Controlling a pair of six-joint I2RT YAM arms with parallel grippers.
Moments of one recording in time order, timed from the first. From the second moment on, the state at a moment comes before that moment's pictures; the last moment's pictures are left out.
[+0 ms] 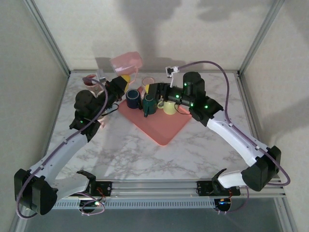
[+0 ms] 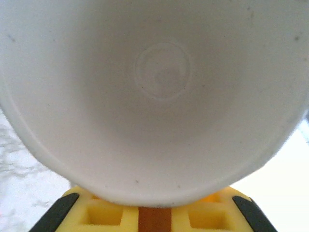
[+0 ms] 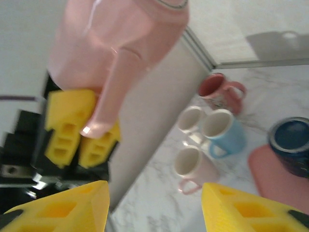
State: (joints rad) left arm -0.36 1.11 0.91 0.38 0.34 -1.25; right arm 0.68 1.36 1.33 -0.18 -0.40 0.62
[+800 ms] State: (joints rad) left arm -0.36 1.13 1.17 -0.64 0.15 -0.79; right arm 0.62 1.33 1.34 -0.57 -0.24 0.37
